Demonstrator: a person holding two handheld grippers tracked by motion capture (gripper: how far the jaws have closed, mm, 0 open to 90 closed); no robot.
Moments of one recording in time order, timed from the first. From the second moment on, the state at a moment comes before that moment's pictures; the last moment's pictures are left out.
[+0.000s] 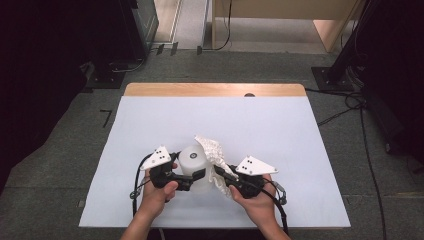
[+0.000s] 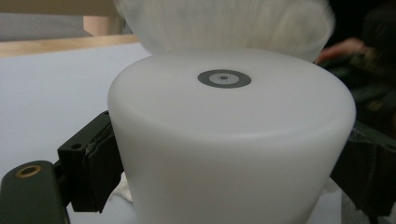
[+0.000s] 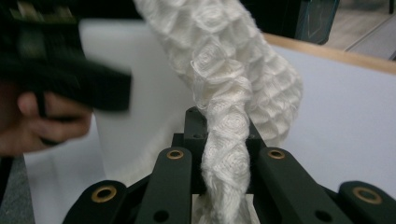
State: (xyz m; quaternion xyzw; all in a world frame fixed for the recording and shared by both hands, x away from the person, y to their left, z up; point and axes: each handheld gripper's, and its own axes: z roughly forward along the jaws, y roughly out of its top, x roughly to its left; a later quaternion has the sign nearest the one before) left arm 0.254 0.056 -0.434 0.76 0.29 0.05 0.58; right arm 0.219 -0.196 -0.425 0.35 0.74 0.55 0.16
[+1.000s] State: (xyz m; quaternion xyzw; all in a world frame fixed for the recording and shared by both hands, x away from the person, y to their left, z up) left arm 0.262 0.082 -0.430 0.74 0.31 0.07 0.59; right arm 0.246 -0.259 -0.422 0.41 0.73 0.51 0.19
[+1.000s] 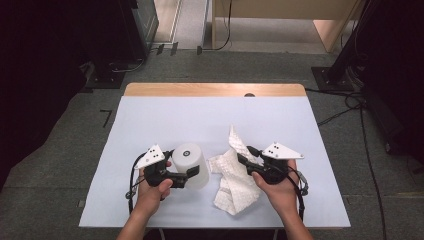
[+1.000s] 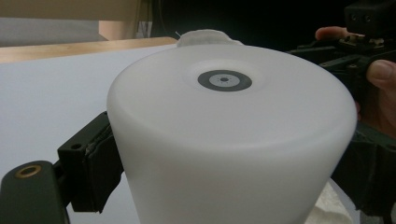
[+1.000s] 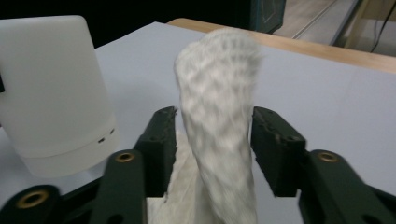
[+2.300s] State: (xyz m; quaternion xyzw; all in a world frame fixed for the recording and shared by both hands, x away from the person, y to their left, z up) left arm 0.267 0.066 -0.461 0.78 0.28 0.17 0.54; right arm 0.250 -0.244 -0.502 0.36 0.84 0.37 0.14
